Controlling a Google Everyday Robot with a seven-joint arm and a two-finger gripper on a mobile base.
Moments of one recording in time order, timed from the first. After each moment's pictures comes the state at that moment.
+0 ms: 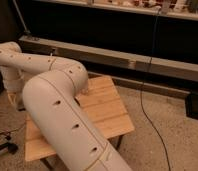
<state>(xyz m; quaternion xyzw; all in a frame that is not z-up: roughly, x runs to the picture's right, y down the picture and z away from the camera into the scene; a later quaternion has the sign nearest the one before) -0.386 0.072 0.740 -0.39 0.33 0.55 0.67</state>
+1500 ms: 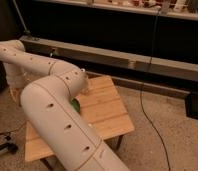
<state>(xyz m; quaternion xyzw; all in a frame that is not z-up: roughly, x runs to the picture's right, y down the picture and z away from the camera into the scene) -0.392 0.042 0.778 -0.36 0.28 0.58 0.67</state>
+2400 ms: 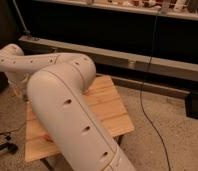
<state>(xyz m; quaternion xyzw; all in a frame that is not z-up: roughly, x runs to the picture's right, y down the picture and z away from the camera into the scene) -0.387 0.041 0.784 -0.24 0.15 0.62 0.73</state>
